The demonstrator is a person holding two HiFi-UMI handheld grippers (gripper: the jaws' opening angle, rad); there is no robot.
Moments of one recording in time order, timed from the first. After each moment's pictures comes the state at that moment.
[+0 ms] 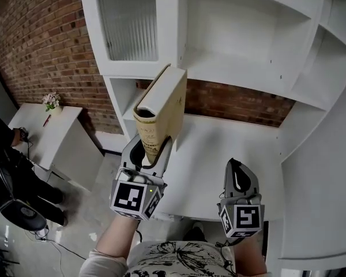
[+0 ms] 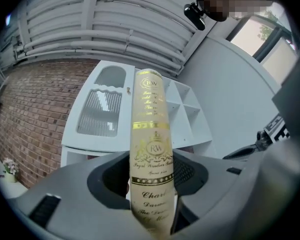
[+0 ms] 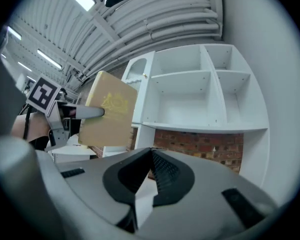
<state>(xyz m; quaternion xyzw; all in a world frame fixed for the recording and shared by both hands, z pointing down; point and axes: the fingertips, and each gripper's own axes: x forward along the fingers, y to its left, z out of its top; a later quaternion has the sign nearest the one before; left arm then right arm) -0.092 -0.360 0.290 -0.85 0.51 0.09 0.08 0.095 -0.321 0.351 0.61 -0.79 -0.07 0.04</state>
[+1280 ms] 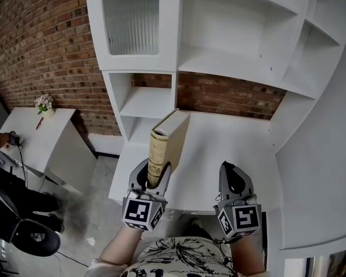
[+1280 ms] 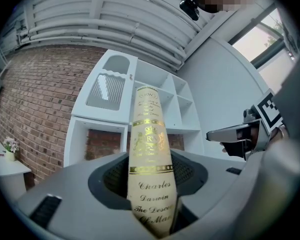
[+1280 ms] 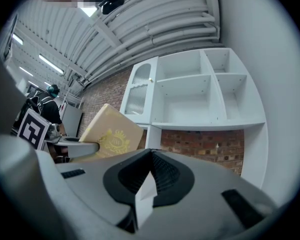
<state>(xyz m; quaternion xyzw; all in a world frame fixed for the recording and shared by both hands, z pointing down) -0.110 -0.304 0.408 -0.87 0.49 0.07 0.03 0.058 -0.269 0.375 0.61 -0.79 -0.07 0.02</state>
